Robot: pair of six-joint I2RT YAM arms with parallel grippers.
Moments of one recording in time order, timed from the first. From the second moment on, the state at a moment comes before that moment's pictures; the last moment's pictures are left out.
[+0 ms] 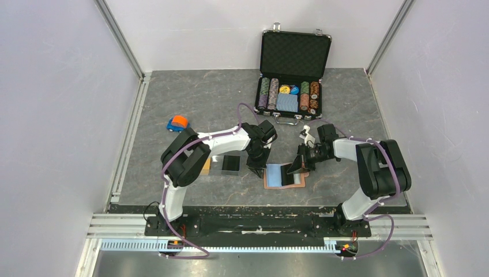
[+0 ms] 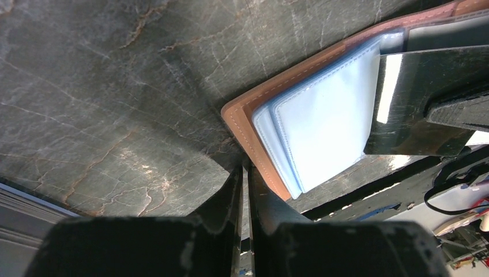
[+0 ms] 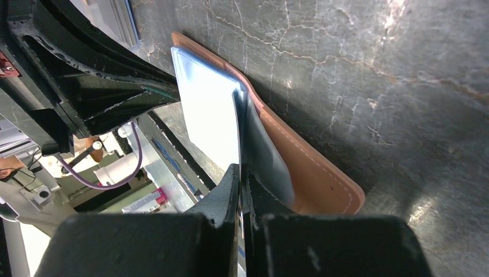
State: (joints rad) left arm -0.87 2.02 1.39 -0.74 0.25 -0.55; right arm 0.14 1.63 0.67 -0.34 -0.87 0.24
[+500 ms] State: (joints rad) left arm -0.87 2.03 1.40 -0.75 0.27 -0.55; right arm 0.15 1.66 0.67 -0.29 -0.90 0.26
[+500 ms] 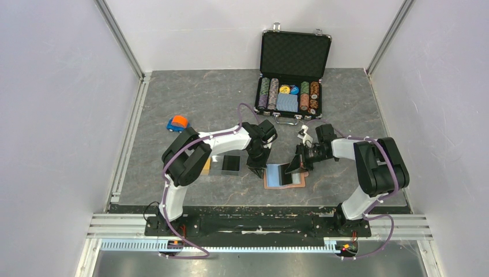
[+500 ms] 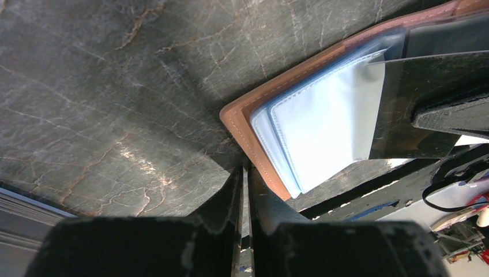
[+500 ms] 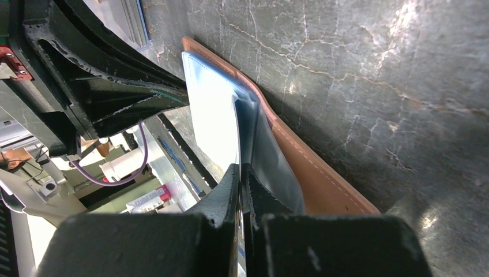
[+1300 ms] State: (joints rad) left arm -0.87 2.04 1.41 -0.76 0.28 -0.55; right arm 0.26 1.66 0.63 -0.12 -0.88 0.40
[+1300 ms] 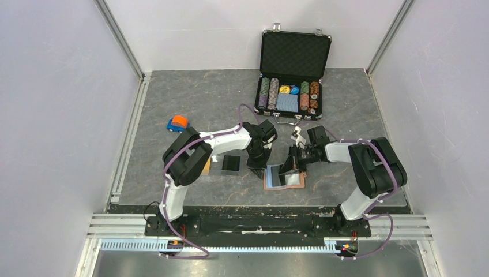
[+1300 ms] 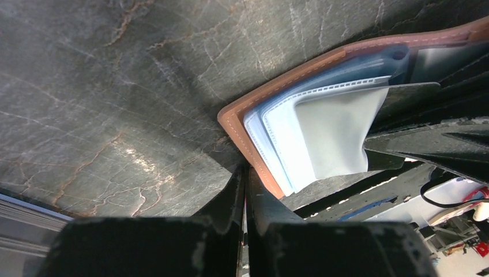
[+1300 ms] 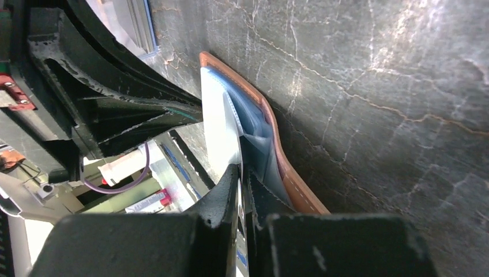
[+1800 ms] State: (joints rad) left arm -0.87 2.05 1.42 -0.76 0.32 -0.55; right arm 0.33 1.59 0.74 -0.36 -0.71 0.31
